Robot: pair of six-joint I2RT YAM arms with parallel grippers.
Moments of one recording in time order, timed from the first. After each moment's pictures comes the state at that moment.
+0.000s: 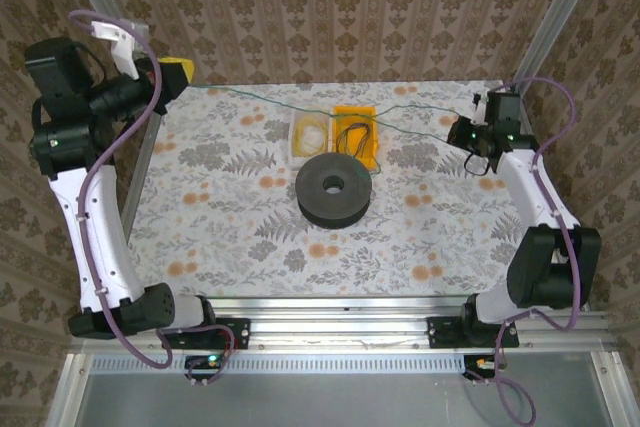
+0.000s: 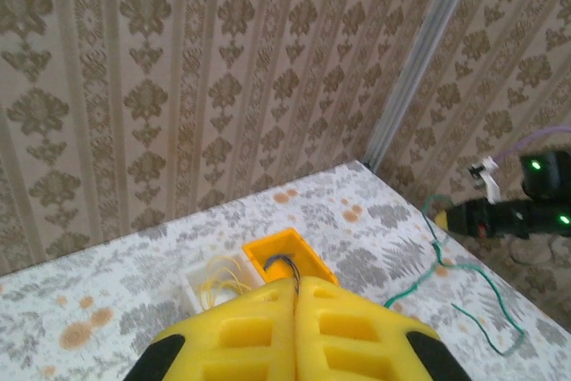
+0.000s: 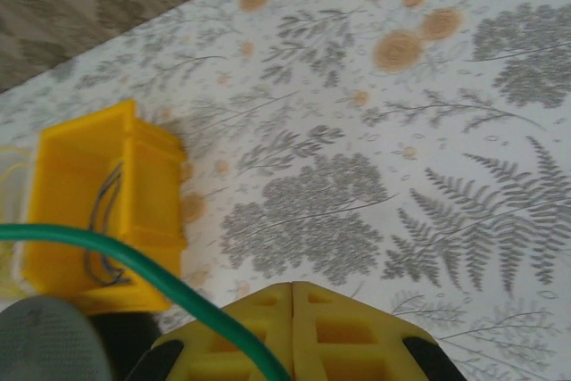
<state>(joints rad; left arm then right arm) 0.17 1.34 1.92 -0.82 0.94 -0.03 -0.13 1.46 1.19 -0.45 -0.22 0.32</state>
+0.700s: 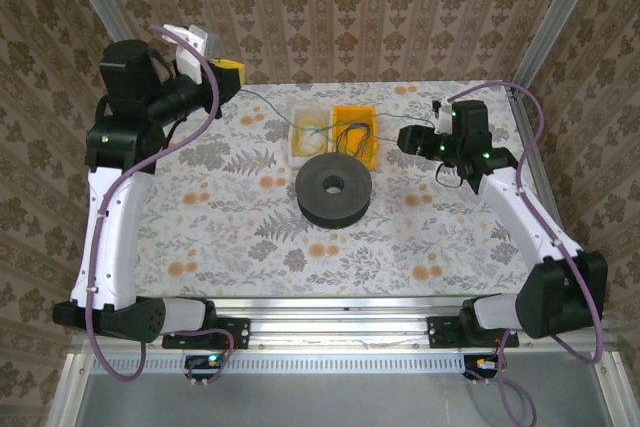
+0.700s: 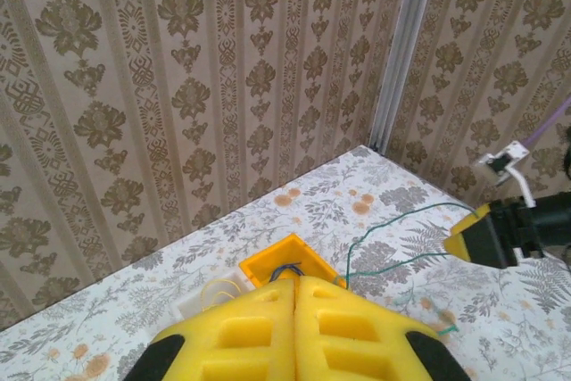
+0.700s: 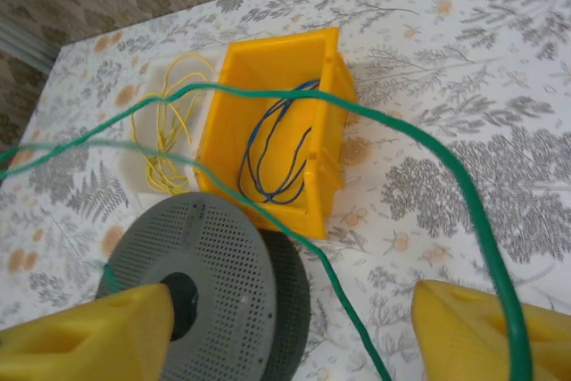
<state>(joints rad) -0.21 1.31 1.79 -0.67 0.60 0.05 0.13 1.31 1.11 -0.42 -0.26 0.34</state>
